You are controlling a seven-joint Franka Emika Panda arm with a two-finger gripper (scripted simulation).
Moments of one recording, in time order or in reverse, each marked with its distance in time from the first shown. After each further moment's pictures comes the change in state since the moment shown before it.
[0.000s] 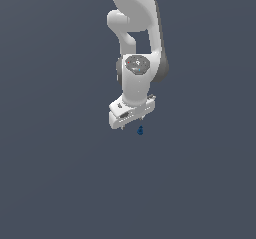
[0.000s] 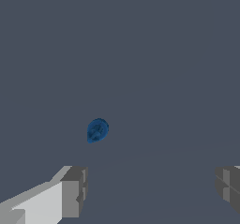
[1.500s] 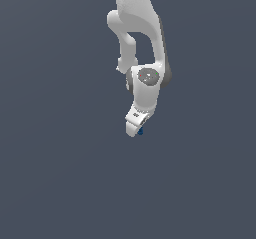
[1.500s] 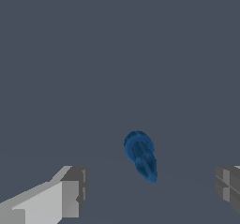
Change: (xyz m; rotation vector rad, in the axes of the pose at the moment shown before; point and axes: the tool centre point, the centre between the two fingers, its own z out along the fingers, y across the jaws) arm 0.007 -0.051 0.052 0.023 0.018 -0.402
